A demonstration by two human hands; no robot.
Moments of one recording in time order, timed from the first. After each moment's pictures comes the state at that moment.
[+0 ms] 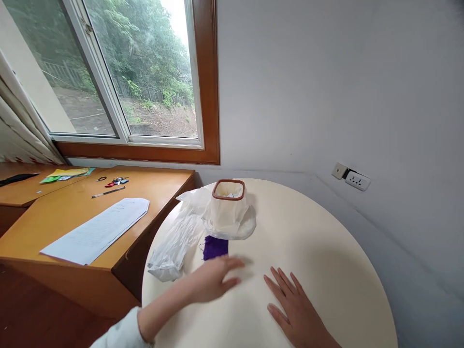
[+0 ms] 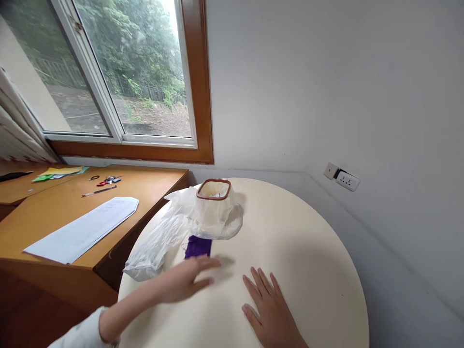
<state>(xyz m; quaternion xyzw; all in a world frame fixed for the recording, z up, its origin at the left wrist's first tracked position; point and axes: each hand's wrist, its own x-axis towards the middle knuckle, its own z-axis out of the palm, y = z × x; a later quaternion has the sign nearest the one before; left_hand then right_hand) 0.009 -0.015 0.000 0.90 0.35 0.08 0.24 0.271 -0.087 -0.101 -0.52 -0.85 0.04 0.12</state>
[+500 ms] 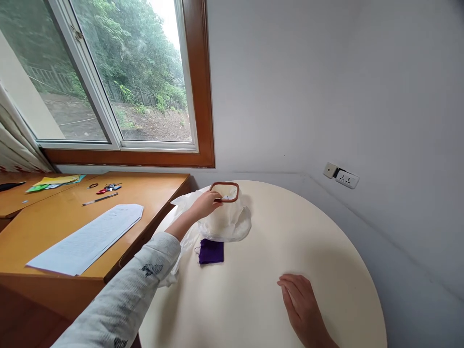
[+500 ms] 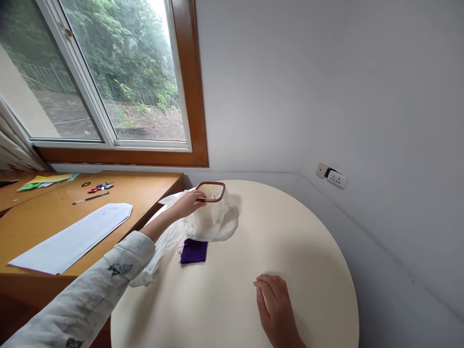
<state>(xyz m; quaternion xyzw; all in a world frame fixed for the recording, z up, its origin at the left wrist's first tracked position) 0.007 0.148 0.042 0.87 0.45 0.20 0.04 0.276 -0.091 -0.100 -0.51 -0.76 -0.06 0.39</state>
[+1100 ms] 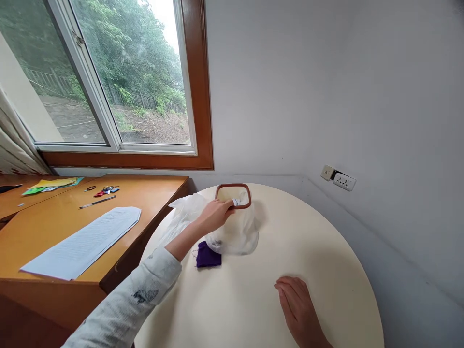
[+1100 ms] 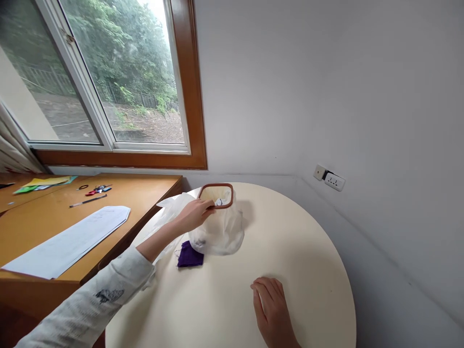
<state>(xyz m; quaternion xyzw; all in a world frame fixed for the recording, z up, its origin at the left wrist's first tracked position) 0.046 0.094 0.062 0.90 0.41 0.16 -0.04 0.274 -0.089 -0.100 -0.48 -0.76 -0.05 0.43</state>
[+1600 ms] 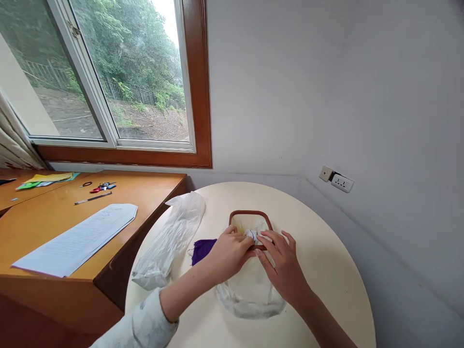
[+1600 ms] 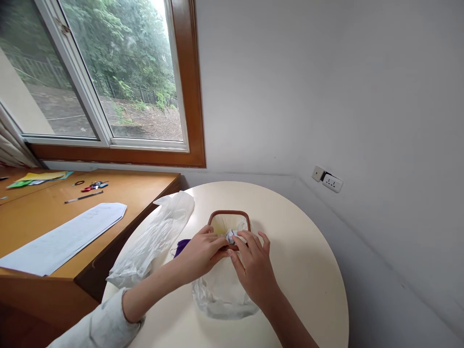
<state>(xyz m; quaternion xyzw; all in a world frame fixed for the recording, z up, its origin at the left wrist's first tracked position) 0.085 0.004 0.047 0.94 0.30 0.19 -0.01 0.251 -0.041 0.008 -0.48 -0.77 -0.11 0.41</state>
